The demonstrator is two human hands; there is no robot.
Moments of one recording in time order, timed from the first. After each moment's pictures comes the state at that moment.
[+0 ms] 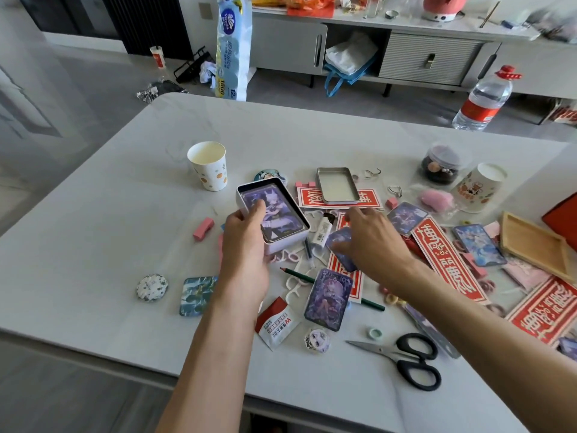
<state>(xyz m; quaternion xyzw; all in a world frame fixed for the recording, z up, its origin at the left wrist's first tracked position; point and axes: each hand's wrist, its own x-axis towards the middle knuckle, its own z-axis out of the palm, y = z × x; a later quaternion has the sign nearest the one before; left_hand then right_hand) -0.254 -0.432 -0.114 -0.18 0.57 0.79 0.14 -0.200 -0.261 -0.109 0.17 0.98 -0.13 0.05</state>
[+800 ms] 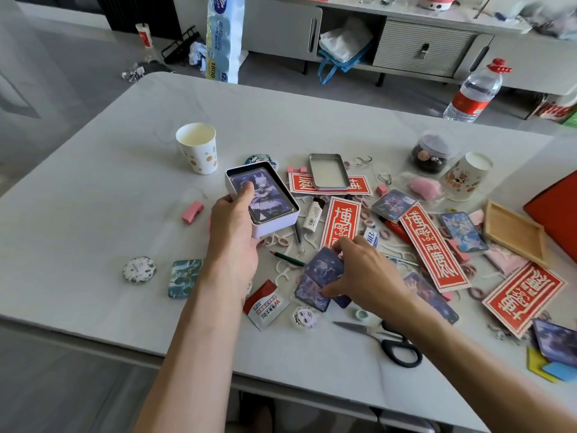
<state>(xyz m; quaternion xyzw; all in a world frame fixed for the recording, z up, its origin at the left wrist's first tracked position) -0.252 -0.433 -0.107 -0.17 0.55 0.81 0.15 -0.147 -0.274 -0.133 0.16 0.97 -0.14 0.12</state>
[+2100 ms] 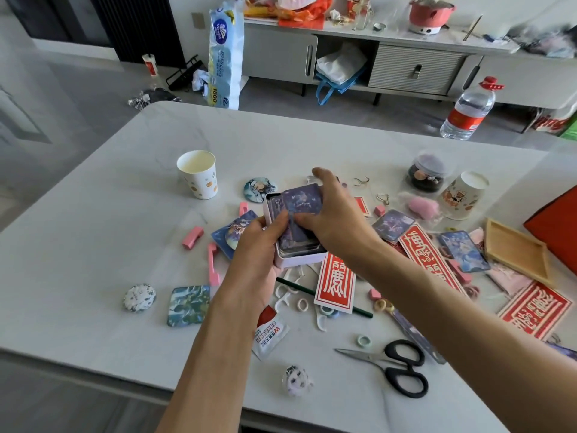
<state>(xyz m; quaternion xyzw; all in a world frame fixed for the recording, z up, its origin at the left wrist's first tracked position) -0.246 -0.414 -0.112 -0.06 0.52 0.81 0.25 -0.219 -0.295 -0.061 0.16 0.87 -0.47 -0.05</state>
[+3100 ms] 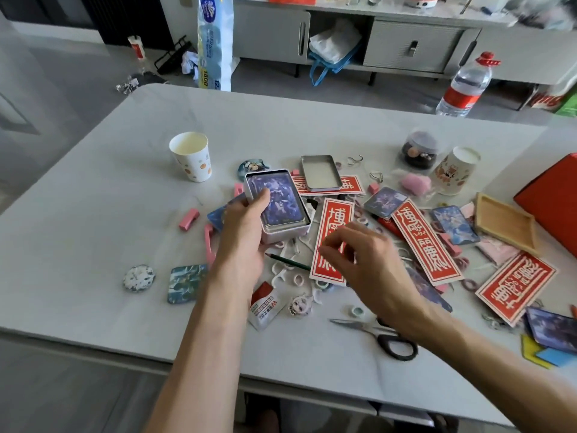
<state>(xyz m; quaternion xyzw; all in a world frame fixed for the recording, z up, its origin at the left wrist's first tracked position) -0.239 -0.420 -0.101 -0.12 0.56 0.79 0.20 -0.126 -0.276 -0.113 0.01 0.94 -0.30 -0.18</state>
